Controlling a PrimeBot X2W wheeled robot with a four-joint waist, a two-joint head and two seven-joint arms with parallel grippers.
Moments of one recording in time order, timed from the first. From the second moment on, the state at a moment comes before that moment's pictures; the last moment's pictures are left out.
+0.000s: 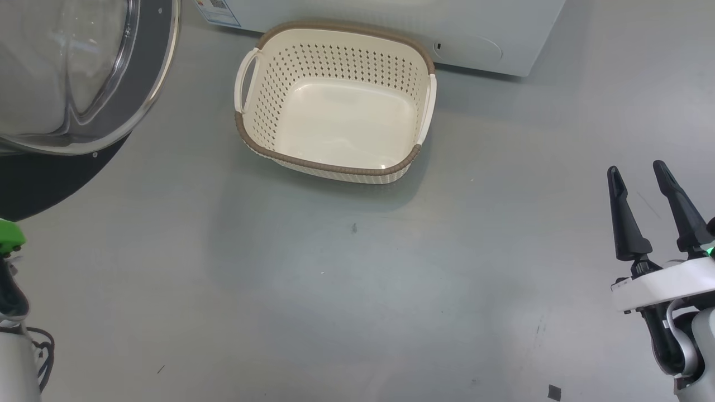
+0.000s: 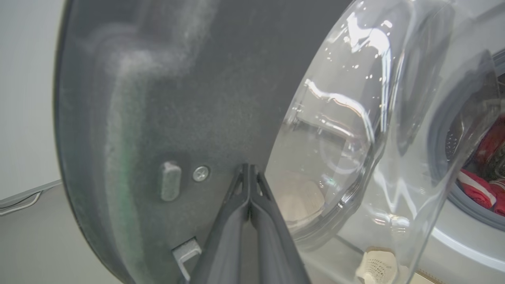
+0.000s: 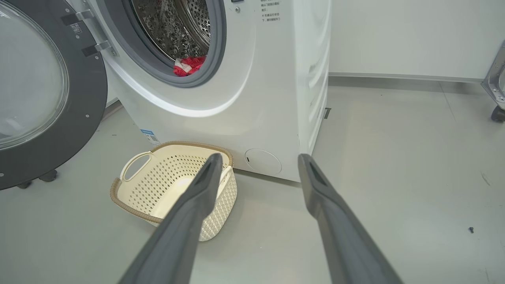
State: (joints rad) left arm -0.48 0.19 0.26 0.45 -0.55 0.12 -0.23; right arm -0.11 -0.36 0.18 0.03 0.53 0.12 -0.21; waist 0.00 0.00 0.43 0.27
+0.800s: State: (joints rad) left arm -0.48 0.21 0.12 0.54 -0.43 0.10 -0.23; right arm -0.13 -0.33 0.18 0.09 0.56 0.12 -0.23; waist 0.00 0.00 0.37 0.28
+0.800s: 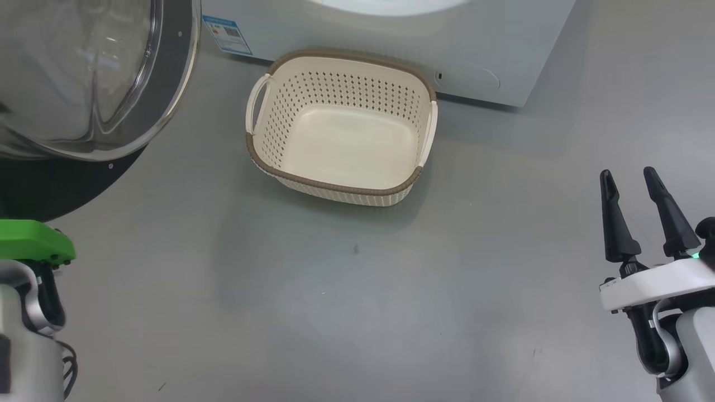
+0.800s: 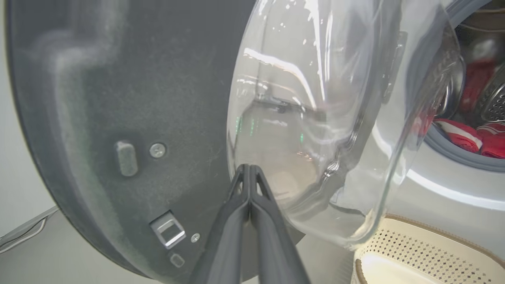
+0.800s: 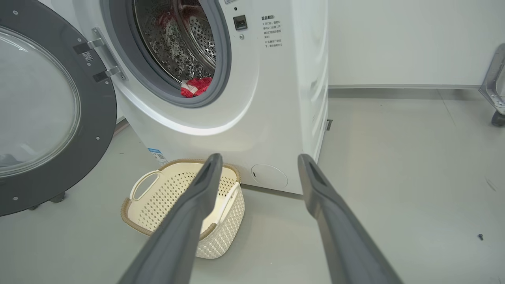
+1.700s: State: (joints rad) left arm -0.29 0.16 -0.07 0.49 -0.33 0.01 -0.23; right arm -0.10 -0.22 0.20 0.21 0.57 0.12 -0.24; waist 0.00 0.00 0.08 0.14
